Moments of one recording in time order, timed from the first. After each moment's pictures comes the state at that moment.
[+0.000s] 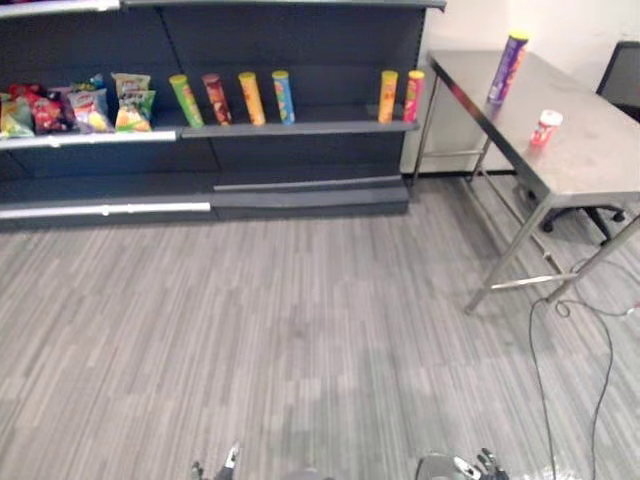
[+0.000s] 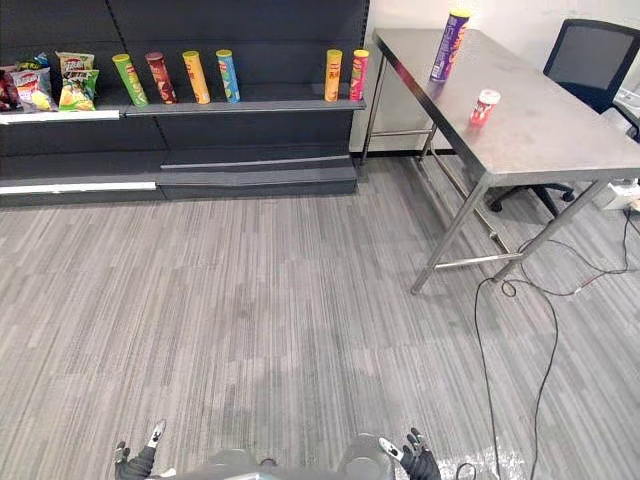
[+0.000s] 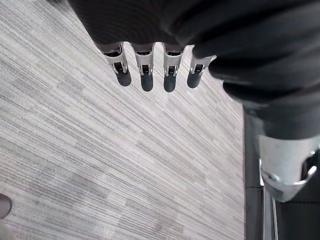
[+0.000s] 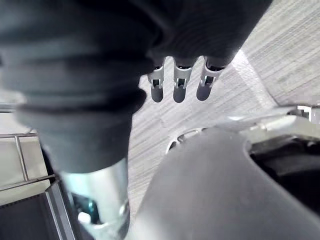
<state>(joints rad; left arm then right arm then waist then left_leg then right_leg) 0.26 0.04 0.04 0.92 -0.38 -0.39 0.57 0.21 -0.11 -0.03 1.08 0.45 -0.38 0.12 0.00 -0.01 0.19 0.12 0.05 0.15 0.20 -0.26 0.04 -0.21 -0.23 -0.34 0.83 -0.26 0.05</state>
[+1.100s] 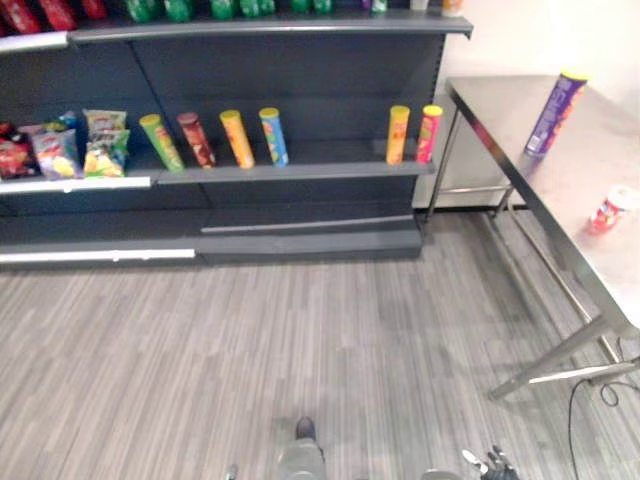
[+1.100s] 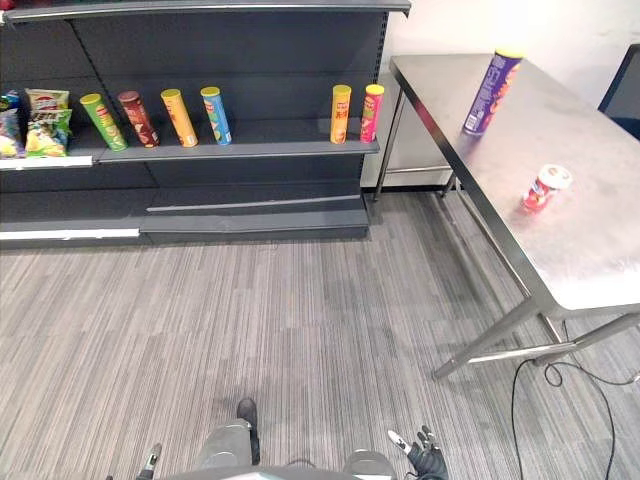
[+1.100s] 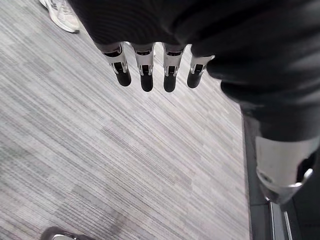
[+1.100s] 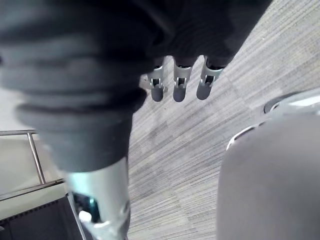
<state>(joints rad) 0.26 0.01 0.15 1.02 -0.25 -0.39 0.69 0.19 -0.09 -0.05 1.10 0.48 -0.35 0.08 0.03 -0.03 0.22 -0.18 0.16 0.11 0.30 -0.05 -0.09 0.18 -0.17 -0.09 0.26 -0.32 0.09</state>
